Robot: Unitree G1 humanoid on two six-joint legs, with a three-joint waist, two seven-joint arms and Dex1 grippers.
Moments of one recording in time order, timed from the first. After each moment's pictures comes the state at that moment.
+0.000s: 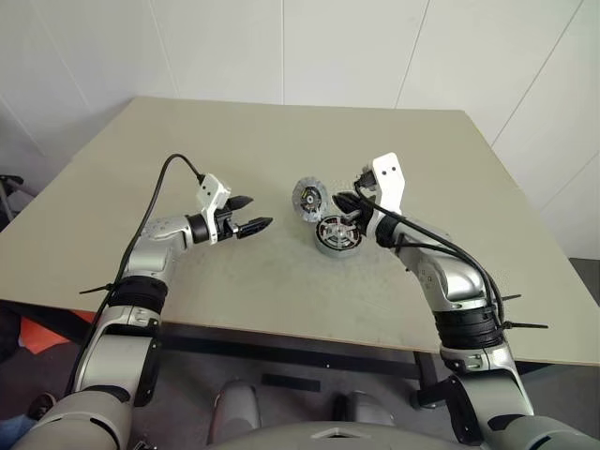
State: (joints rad) left arm -0.63 0.39 0.01 0.60 -0.26 0.15 -1.01; right arm -0.45 -0.26 0.06 -0.03 0.25 0.66 0.41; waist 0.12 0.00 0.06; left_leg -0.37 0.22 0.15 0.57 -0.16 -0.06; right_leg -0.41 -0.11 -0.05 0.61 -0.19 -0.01
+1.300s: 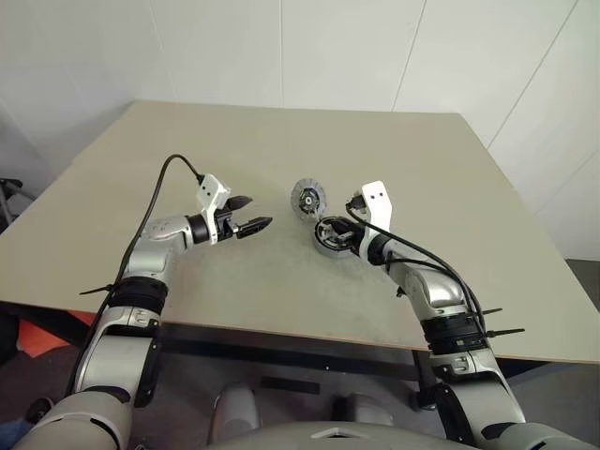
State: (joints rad) left arm -0.63 0.39 0.01 0.60 -0.26 0.15 -1.00; right arm -0.42 -0.22 0.04 0.11 0.22 0.61 0.41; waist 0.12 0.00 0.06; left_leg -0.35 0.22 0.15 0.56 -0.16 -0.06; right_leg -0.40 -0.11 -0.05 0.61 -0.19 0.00
